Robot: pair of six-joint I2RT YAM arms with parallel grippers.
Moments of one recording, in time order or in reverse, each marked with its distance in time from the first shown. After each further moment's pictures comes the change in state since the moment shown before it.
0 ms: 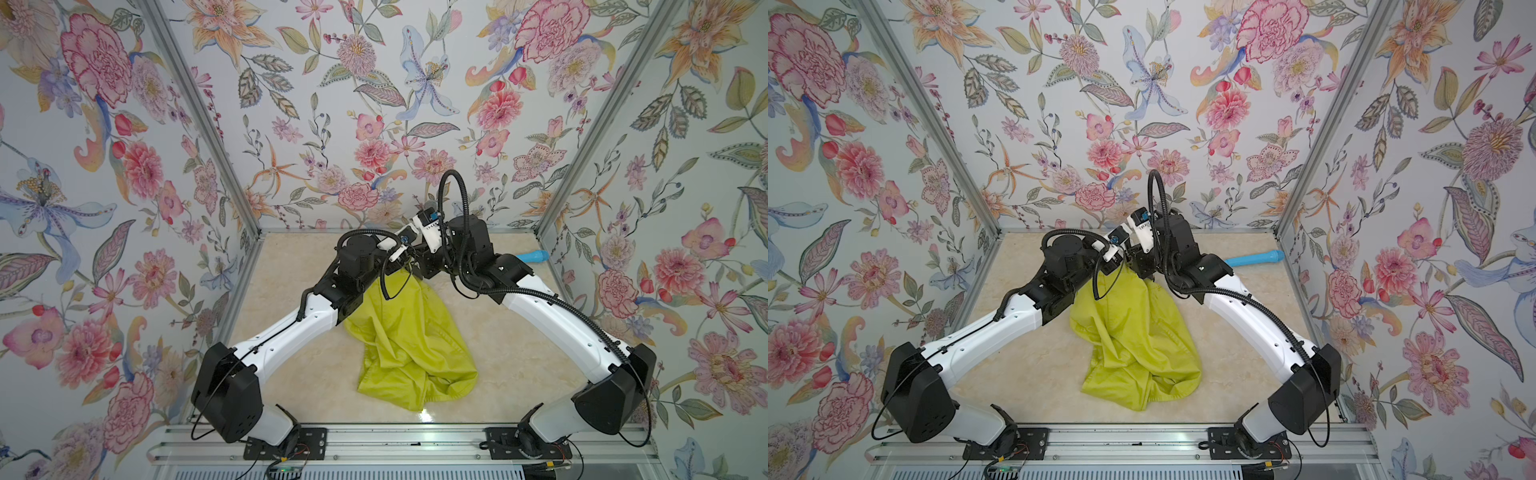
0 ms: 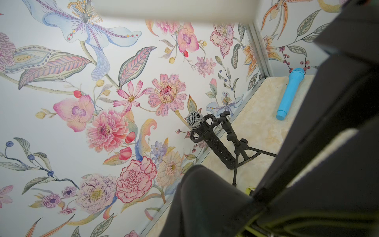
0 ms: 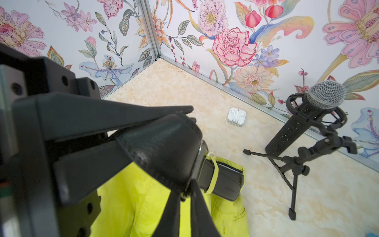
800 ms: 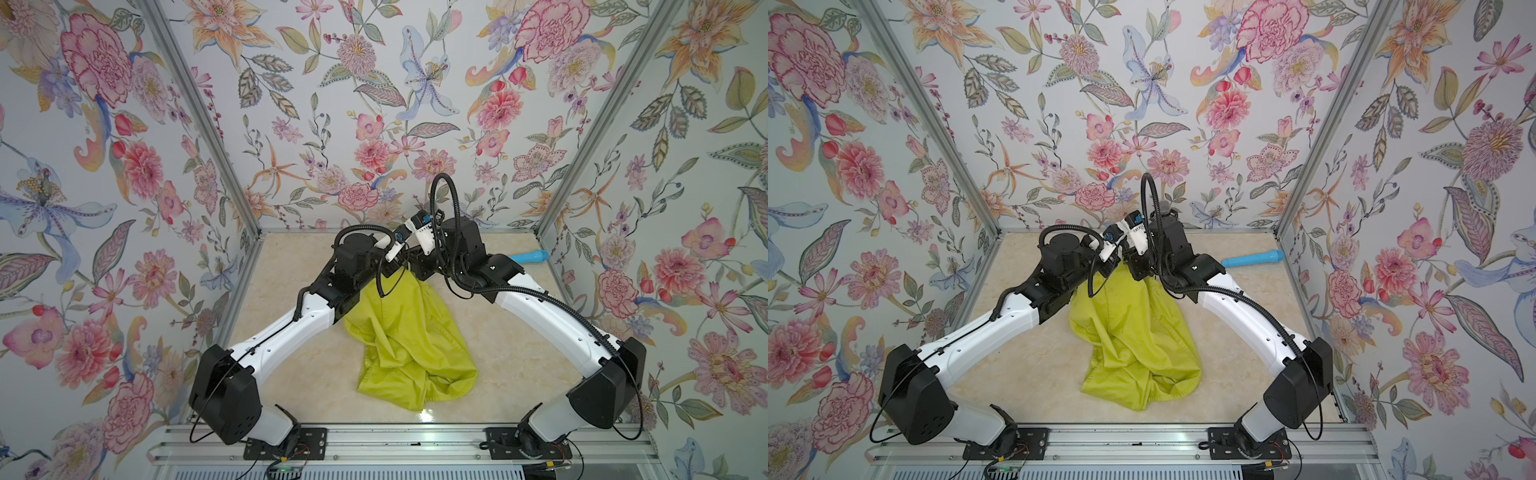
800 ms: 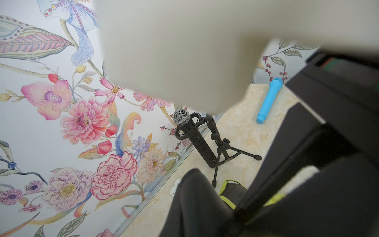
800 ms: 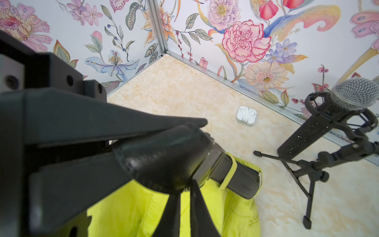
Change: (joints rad) left arm 0.021 -0.018 0.006 -0.060 0.100 -0.133; right arm 0.014 0.042 0.000 0.026 -0.026 0.000
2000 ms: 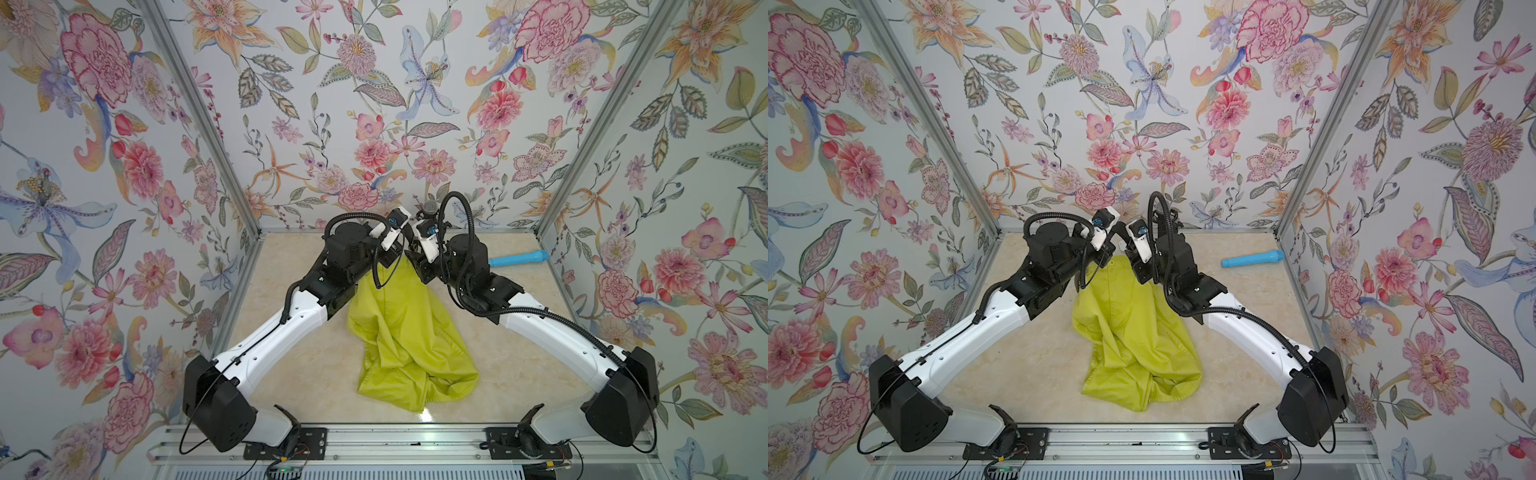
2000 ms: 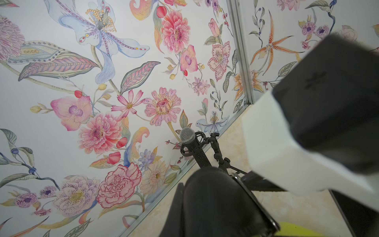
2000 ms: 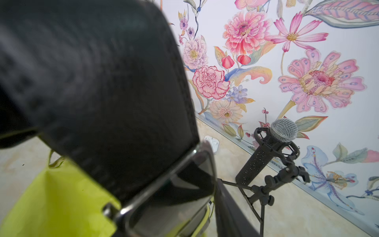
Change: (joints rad) left arm 0.004 -0.056 0.058 -0.034 -0.010 -0.035; right arm 0.029 -0.103 -0.266 0.386 0.190 -0.168
